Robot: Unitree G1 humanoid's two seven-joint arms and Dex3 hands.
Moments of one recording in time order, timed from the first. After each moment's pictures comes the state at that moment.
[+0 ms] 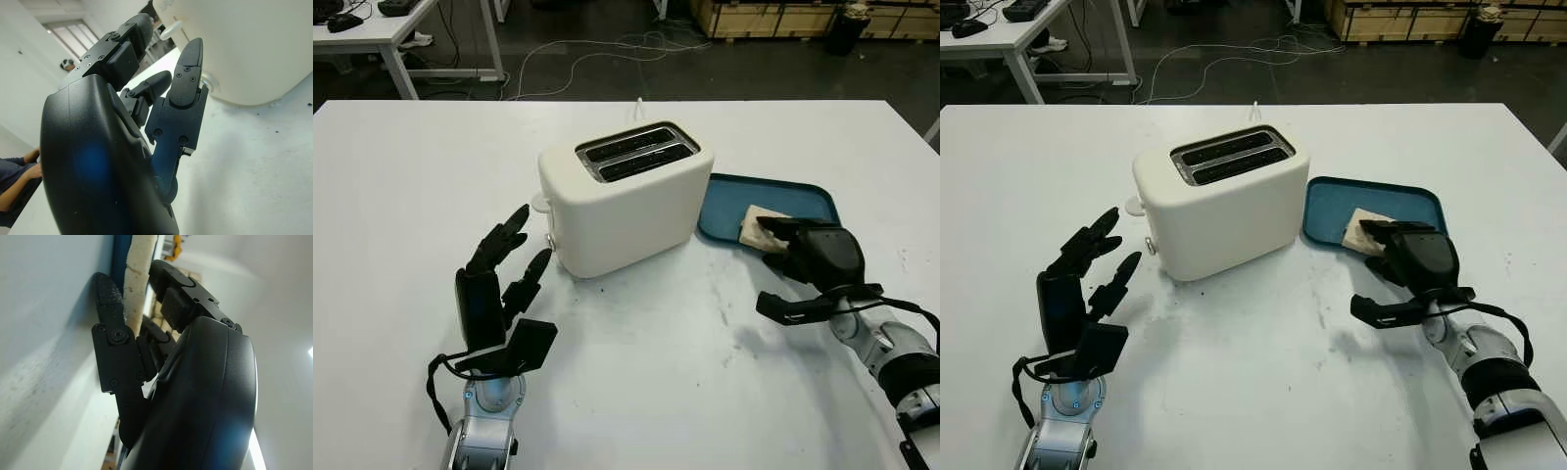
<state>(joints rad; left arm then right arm) 0.10 0.00 -0.02 -0.06 0.40 -0.35 0.43 -0.47 -0.62 0.36 0.90 -0.82 -0.31 -0.58</state>
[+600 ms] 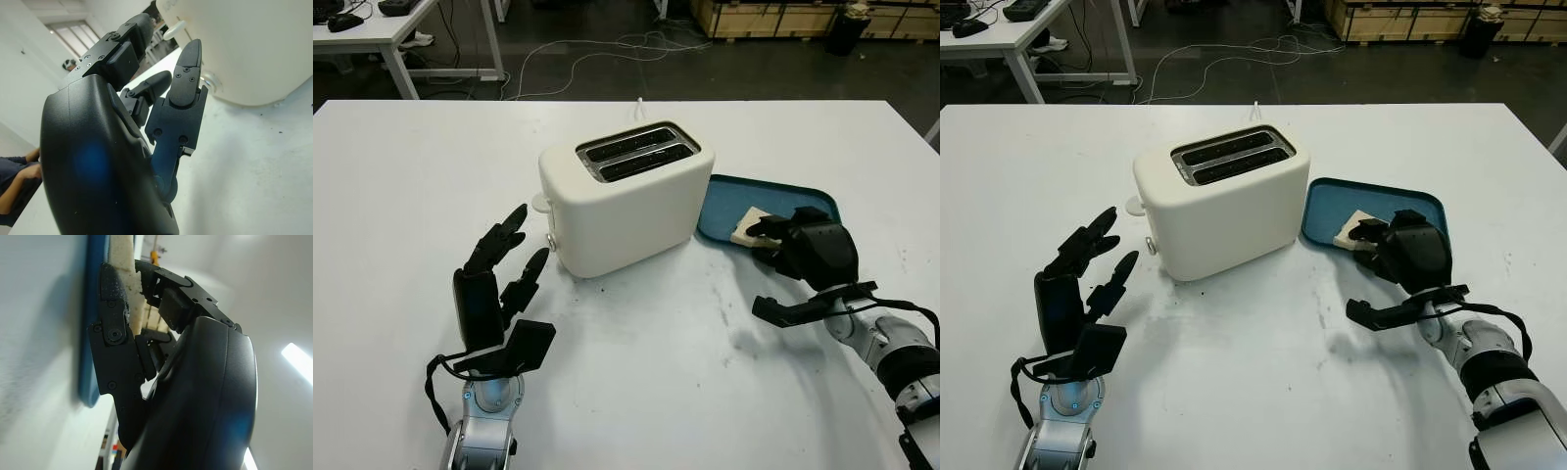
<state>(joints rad) 0.10 0.00 -0.02 -0.06 0.41 -0.35 0.43 -0.50 -0.65 0.41 0.91 -0.83 -0.42 -0.70</state>
